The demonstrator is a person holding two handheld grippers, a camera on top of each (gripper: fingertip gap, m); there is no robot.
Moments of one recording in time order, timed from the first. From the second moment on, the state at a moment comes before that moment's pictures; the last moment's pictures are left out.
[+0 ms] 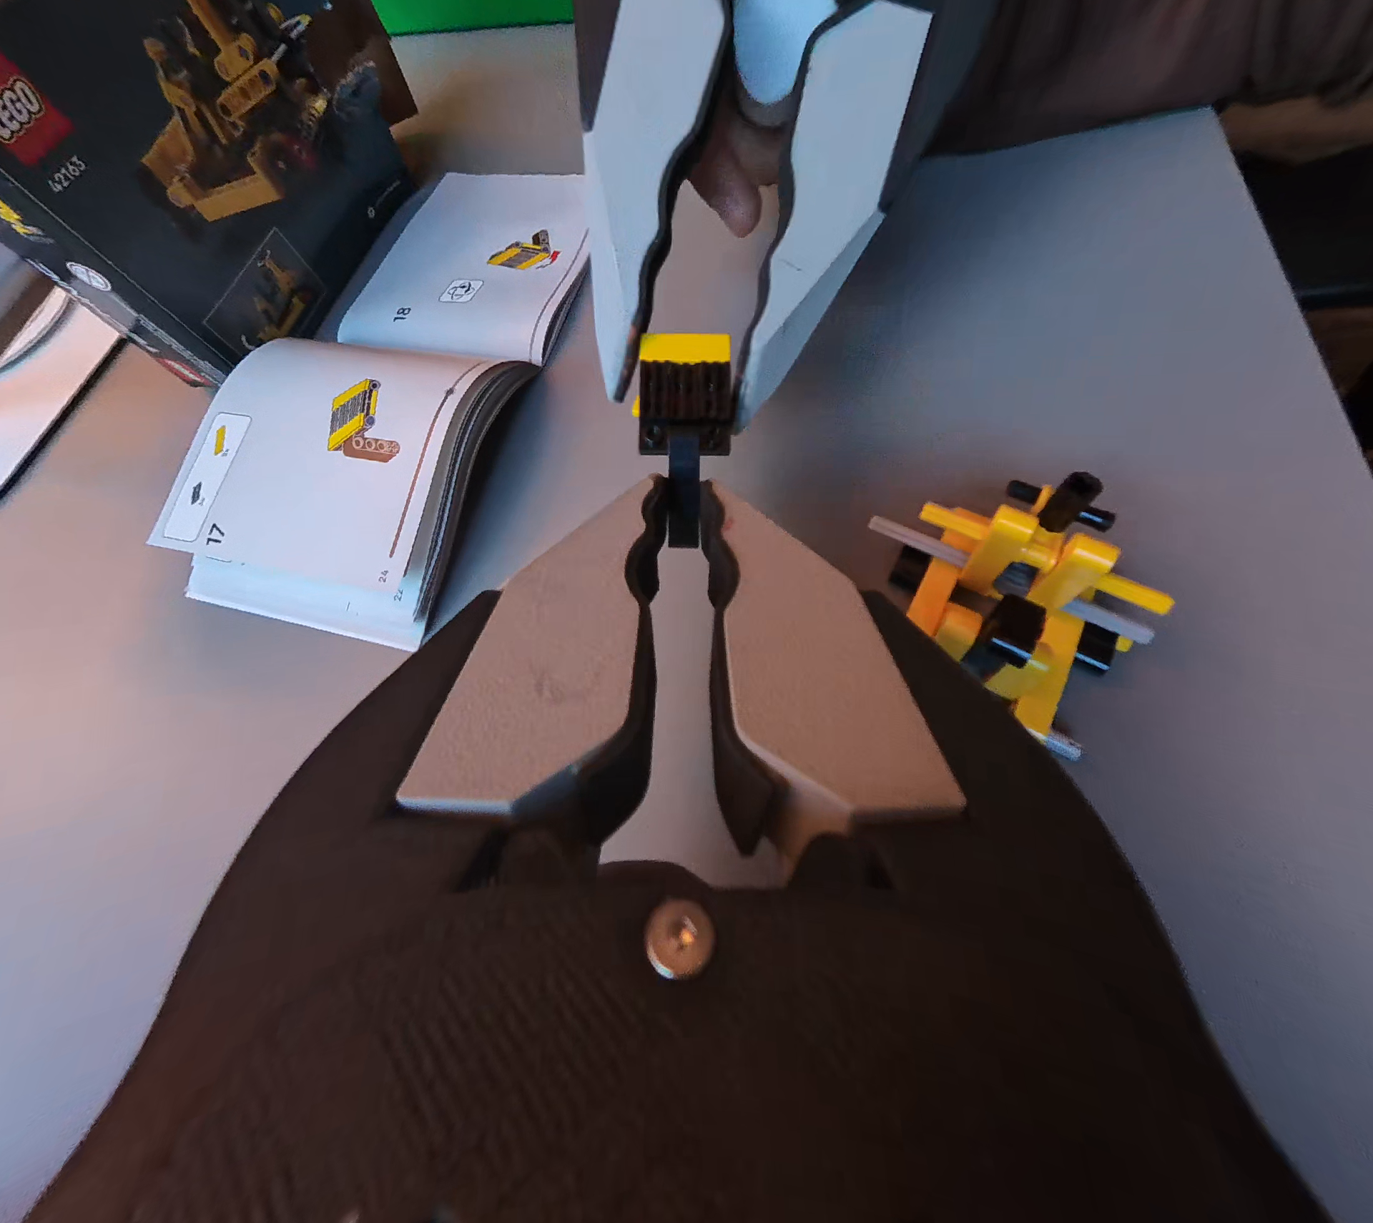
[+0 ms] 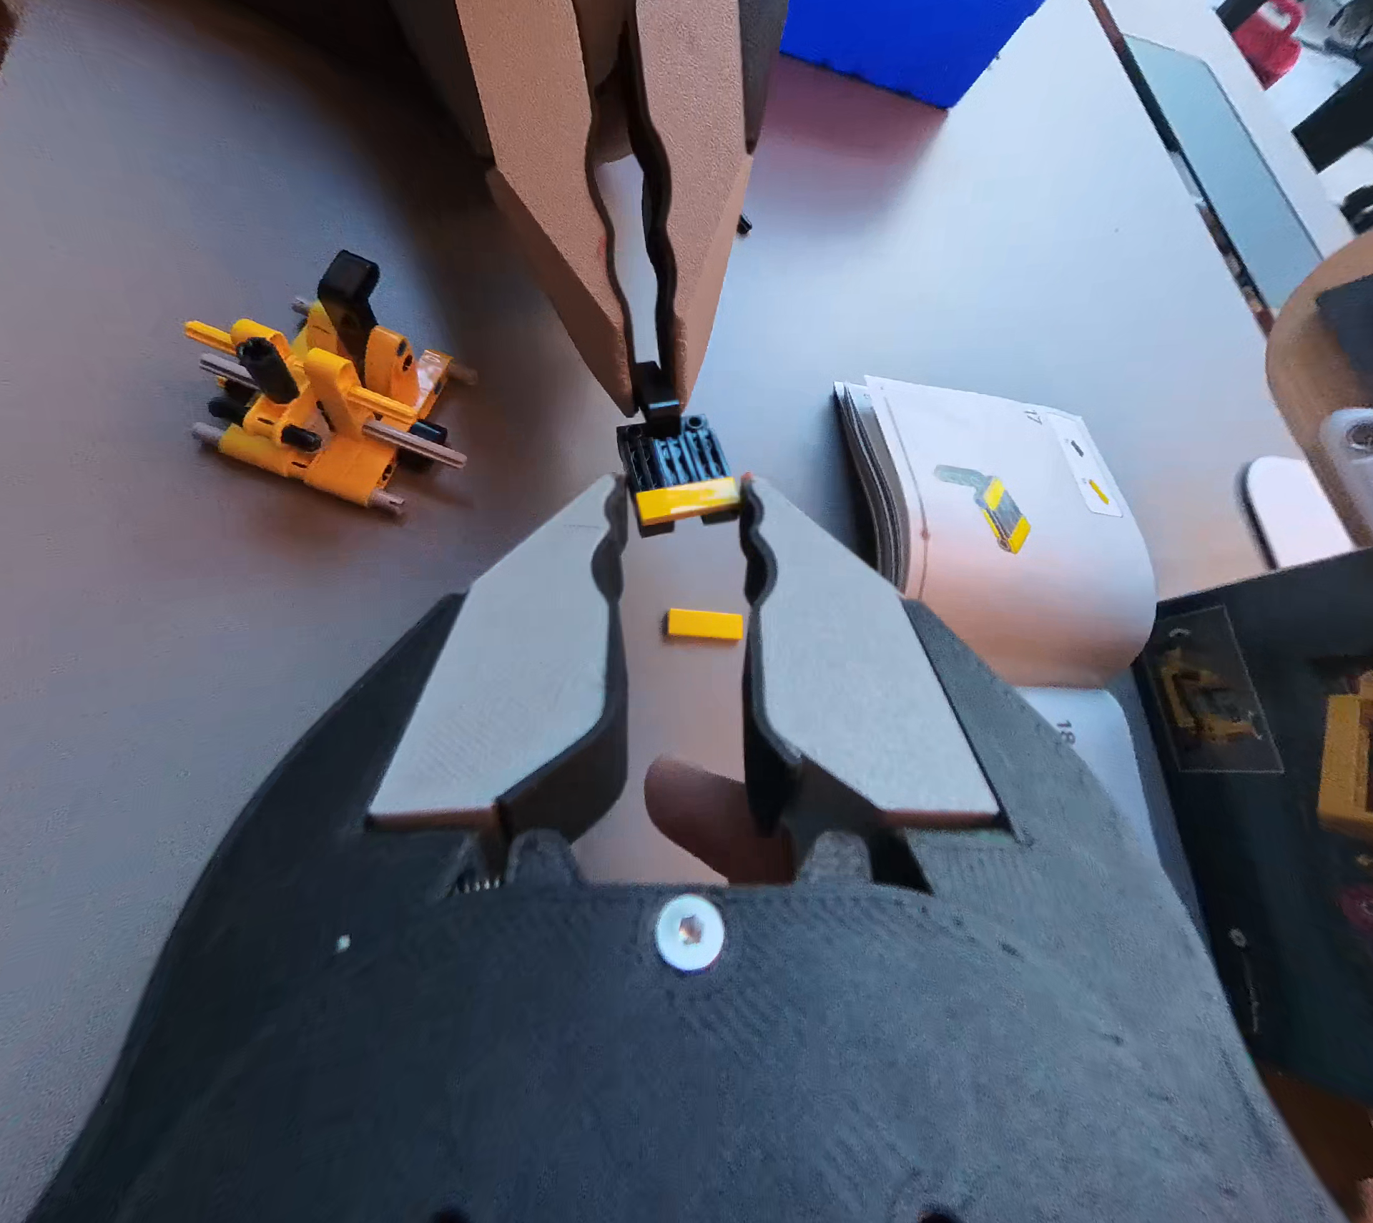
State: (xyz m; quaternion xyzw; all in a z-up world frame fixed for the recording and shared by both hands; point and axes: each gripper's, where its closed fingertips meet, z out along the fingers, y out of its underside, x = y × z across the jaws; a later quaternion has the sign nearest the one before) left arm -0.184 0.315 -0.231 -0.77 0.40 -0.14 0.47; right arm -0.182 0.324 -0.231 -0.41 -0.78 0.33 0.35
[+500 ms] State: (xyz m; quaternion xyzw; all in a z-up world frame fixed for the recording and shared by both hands) left arm -0.173 0.297 -0.138 -0.63 0.35 -0.26 0.64; right arm -0.180 0.299 -0.167 -0.37 -0.66 0.57 0.32
